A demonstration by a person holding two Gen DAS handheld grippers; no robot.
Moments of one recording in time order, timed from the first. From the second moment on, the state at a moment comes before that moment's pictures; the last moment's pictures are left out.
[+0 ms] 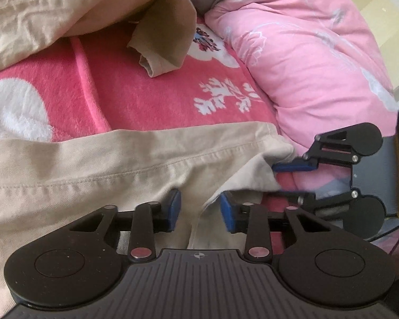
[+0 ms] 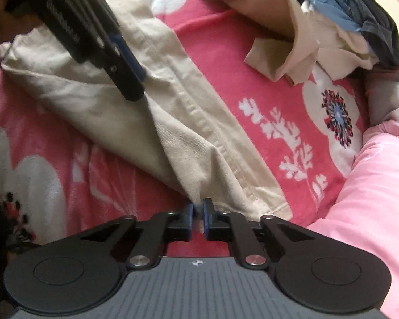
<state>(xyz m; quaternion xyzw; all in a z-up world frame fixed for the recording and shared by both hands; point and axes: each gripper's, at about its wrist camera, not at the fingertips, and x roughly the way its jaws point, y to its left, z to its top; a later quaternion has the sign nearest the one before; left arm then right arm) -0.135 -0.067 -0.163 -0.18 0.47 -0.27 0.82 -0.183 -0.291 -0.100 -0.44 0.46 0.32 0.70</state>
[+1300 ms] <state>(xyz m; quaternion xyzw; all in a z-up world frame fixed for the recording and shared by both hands) -0.170 -0.091 -0.186 -0.11 0.54 -0.43 0.71 -0.135 -0.280 -0.085 -0.29 0.65 0.26 0.65</state>
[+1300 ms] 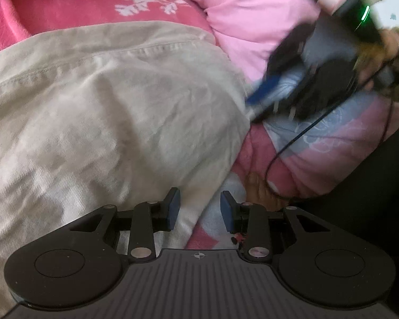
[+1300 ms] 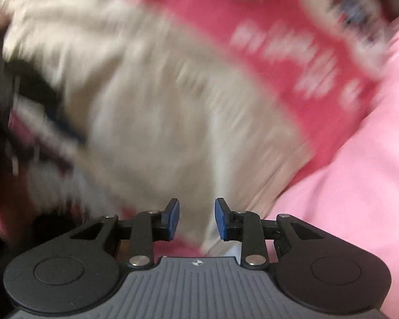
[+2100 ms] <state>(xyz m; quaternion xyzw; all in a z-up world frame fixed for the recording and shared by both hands) -0.187 0.008 -0.188 -0.25 0.55 -0.31 0.74 -0.107 -0.123 -0.119 -0.32 0.46 0.41 0.72</state>
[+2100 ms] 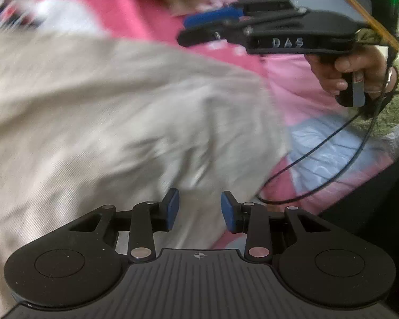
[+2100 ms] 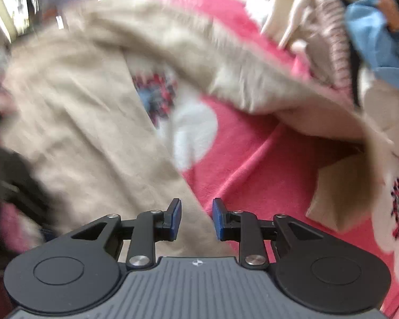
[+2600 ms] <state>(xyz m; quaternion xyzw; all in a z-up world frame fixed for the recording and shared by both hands) -0.140 0.118 -0.139 -0.18 0.40 -0.10 0.89 -0.084 -0.212 -0.081 -0.17 0.43 0.21 0.86</state>
